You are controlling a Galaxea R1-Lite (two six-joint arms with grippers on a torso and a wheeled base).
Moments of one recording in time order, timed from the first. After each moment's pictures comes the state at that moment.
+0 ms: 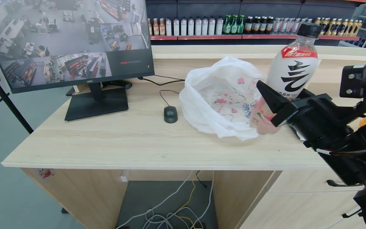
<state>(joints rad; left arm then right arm) 0.00 0.00 0.00 0.00 0.00 0.01 0.50 1.65 -0.53 -1.57 -0.09 -0.04</state>
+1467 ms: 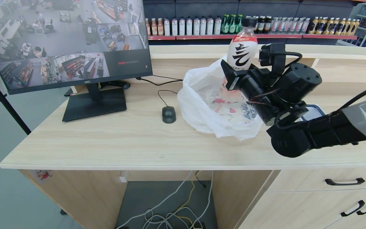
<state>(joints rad) 0.00 0.00 0.00 0.00 0.00 0.01 0.43 2.09 -1.29 -1.30 -0.08 -0.05</state>
